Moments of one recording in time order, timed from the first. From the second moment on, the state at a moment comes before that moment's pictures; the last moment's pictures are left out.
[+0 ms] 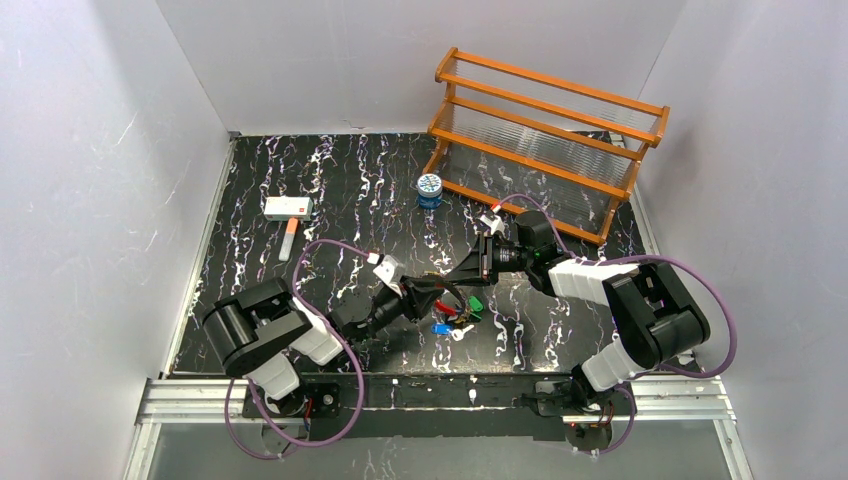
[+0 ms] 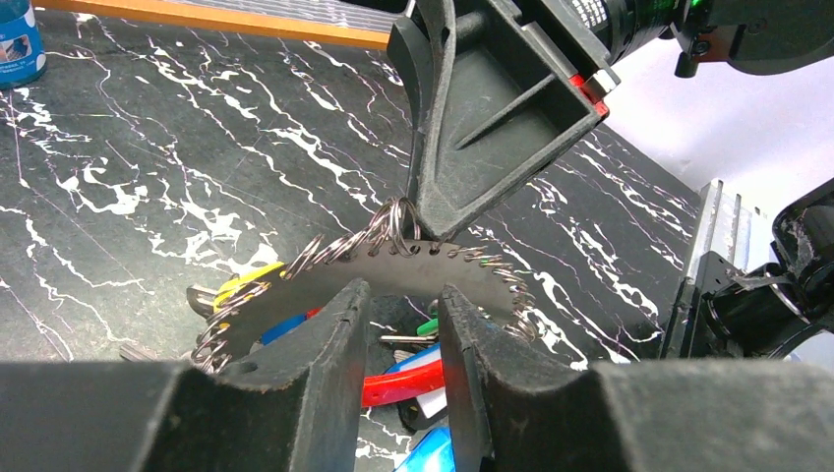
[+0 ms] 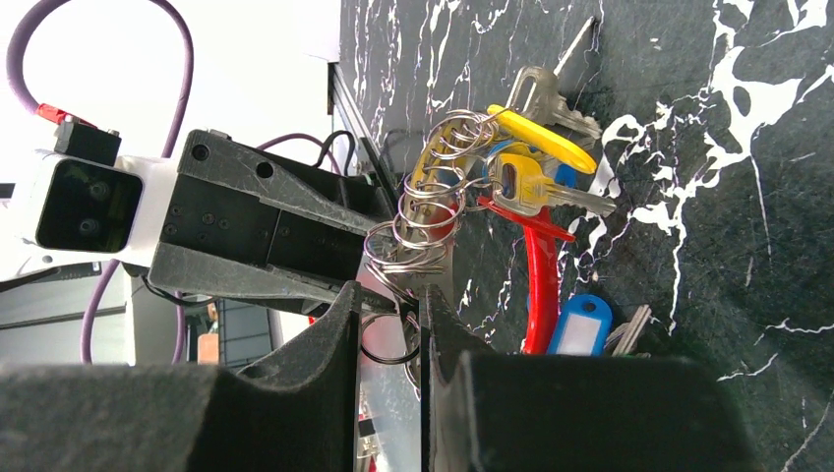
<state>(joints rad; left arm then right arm) -0.96 1.58 0.19 1.41 -0.05 -0.36 0.46 1.53 0.58 0.43 -0.95 0.94</state>
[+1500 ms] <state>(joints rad) -0.96 1.59 0.18 1.41 0.12 -0.10 0.45 1.51 0.58 0.47 -0.98 0.98</state>
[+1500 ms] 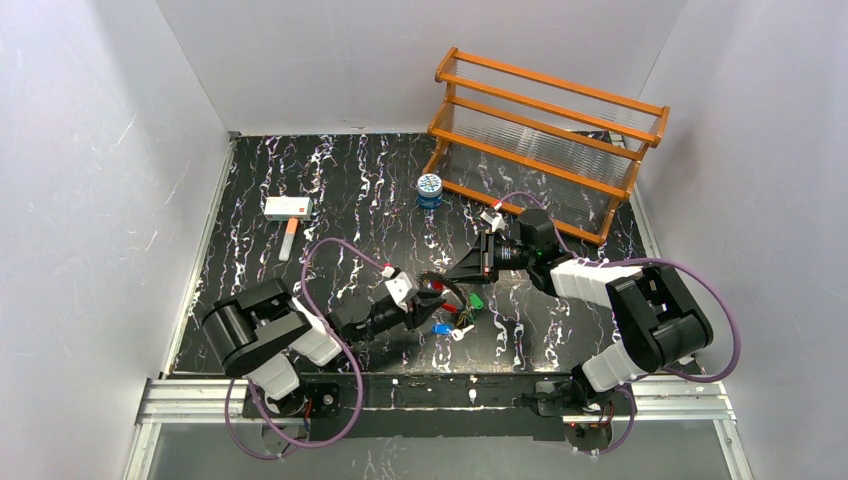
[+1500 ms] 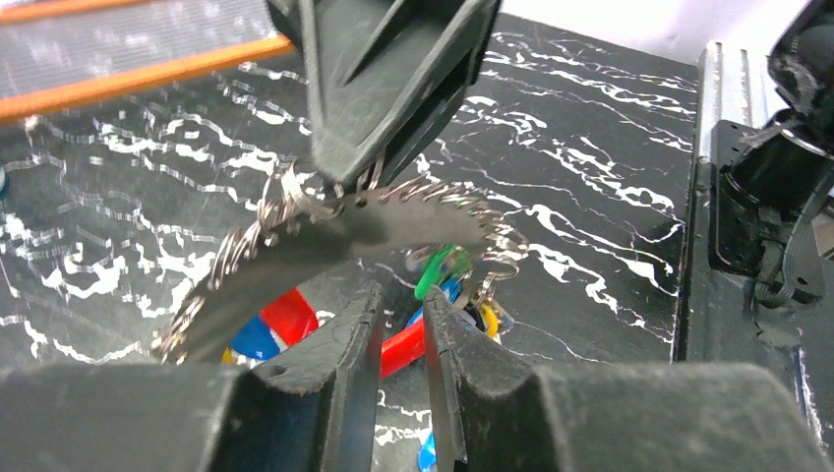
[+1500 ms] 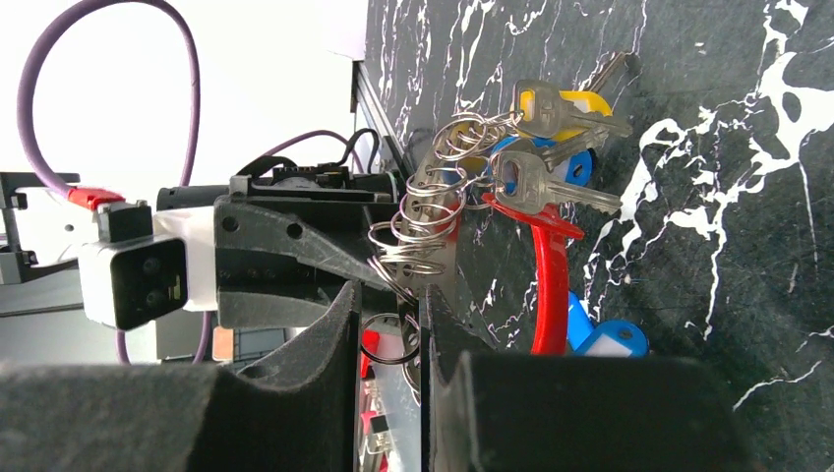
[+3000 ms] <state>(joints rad) -0.97 1.59 0.26 1.41 0.08 0.10 0.45 1.50 0.58 0.49 -0.99 1.00</state>
